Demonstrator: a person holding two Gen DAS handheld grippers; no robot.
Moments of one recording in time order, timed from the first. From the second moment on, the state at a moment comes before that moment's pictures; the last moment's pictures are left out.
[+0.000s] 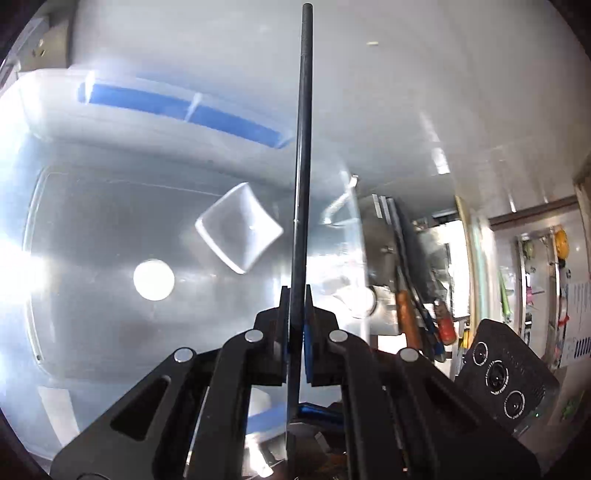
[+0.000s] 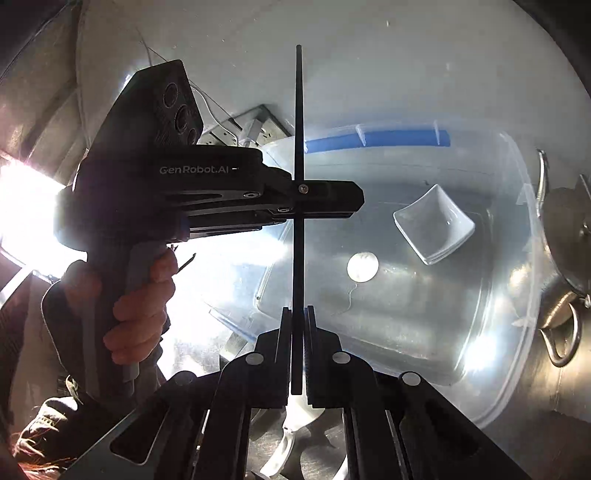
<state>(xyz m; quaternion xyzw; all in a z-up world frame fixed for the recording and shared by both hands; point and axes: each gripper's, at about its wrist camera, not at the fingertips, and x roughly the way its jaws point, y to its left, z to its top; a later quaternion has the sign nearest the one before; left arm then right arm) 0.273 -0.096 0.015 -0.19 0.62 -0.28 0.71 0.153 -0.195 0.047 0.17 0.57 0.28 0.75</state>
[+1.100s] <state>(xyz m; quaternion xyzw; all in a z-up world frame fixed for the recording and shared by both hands) 0.094 -0.121 0.064 -0.09 0.54 -0.39 0.74 -0.076 -0.247 -0.052 0.07 0.69 0.12 0.72</state>
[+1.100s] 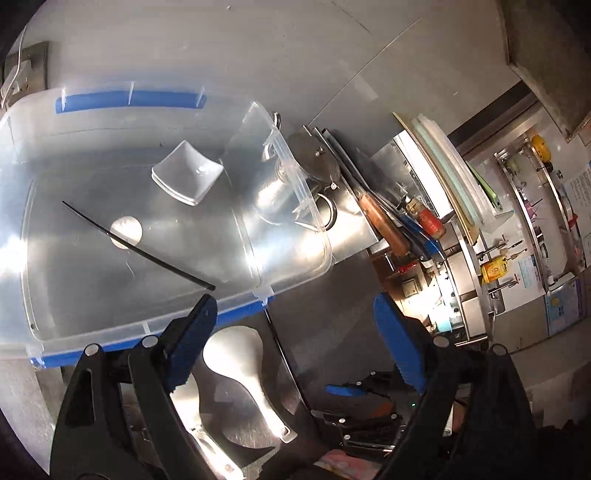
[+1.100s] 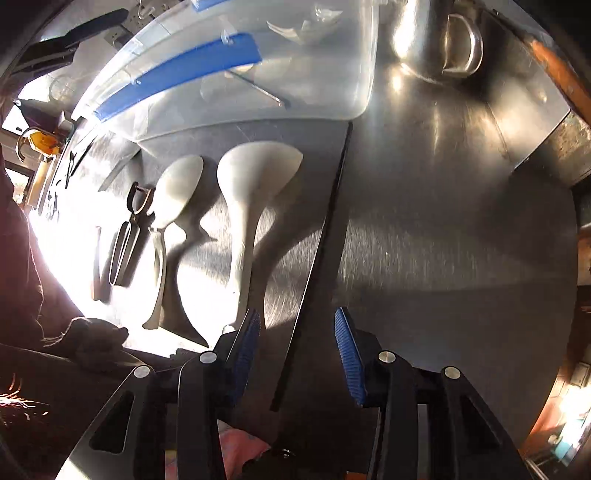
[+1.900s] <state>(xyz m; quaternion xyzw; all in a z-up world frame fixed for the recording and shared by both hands) 0.024 -0.215 -0.135 -0.16 0.75 -0.38 0.52 -0.141 -0.327 -0.036 0.37 0.62 0.16 0.67</state>
